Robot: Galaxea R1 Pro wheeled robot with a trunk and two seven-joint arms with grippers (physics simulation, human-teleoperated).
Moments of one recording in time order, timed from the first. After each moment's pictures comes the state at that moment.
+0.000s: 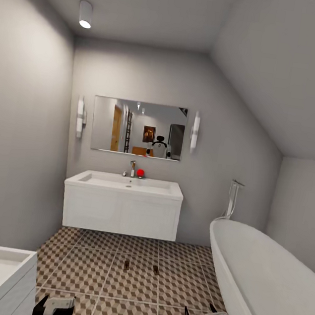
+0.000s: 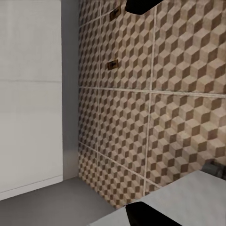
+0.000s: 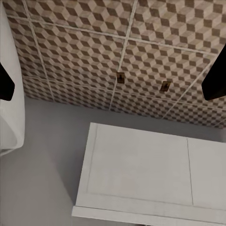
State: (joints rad) left arm -0.46 0.02 -0.24 0.08 0.23 -0.74 0.13; right arm -0.41 -0.05 0.10 -0.02 0.02 -0.88 0.06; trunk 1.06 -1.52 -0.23
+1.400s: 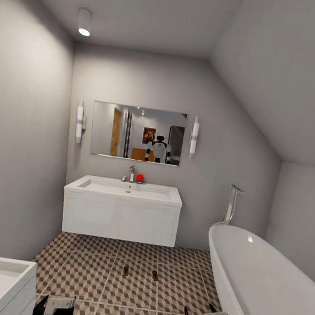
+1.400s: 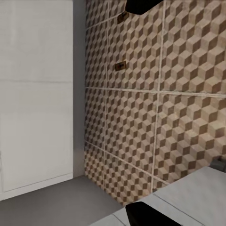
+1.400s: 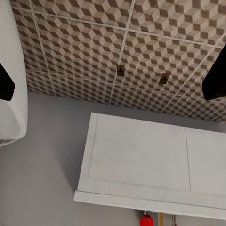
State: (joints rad) left arm -0.46 0.02 -0.24 0.08 0.23 -0.74 0.13; right arm -0.41 -0.04 0.10 -0.02 0.02 -0.88 0.06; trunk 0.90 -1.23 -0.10
